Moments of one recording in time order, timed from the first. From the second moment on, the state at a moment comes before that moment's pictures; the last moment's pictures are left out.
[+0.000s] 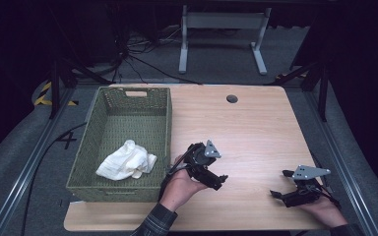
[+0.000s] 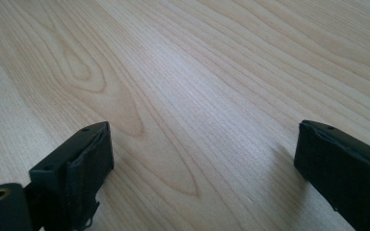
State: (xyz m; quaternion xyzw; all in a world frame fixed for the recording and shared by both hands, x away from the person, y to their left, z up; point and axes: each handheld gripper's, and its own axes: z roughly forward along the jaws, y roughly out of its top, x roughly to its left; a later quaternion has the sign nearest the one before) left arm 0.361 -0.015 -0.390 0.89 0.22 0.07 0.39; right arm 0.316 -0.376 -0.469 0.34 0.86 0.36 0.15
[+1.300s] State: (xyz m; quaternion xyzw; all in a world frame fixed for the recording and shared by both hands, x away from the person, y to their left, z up) left arm 0.378 0.049 -0.345 0.87 0.26 0.08 0.41; right arm 0.316 -0.376 -0.469 0.34 0.86 0.36 0.16
